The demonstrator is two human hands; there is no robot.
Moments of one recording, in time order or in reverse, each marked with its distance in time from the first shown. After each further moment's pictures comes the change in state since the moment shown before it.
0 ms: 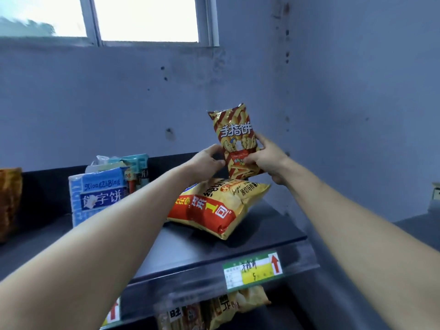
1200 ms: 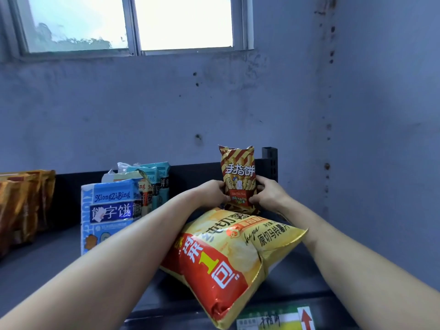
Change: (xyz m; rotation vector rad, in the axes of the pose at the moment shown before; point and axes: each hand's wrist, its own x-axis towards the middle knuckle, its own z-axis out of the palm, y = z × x) left_hand 0.027 -0.044 0.004 0.186 -0.075 -0.266; right_hand 0.056 0.065 0.044 -0.298 -0.141 0.086
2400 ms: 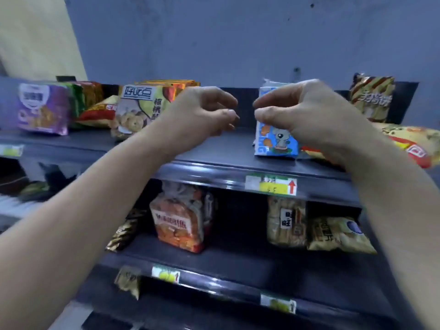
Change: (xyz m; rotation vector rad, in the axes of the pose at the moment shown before) left_hand -0.333 -0.156 -0.105 -0.415 0.484 0.155; right_hand -0.248 -0.191 0.161 -0.035 -0.209 -0.472
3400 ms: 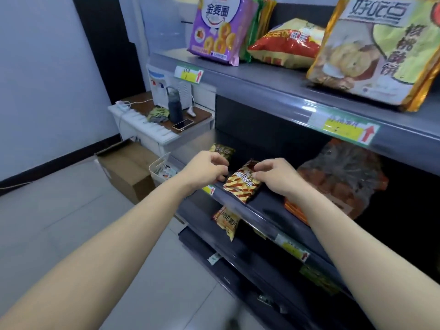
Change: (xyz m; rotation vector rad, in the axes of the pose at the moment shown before) left_hand -0.143 -0.298 -0.220 0.102 0.205 -0.758; right_hand 0.047 0.001 0.428 0.031 -0.588 0.268
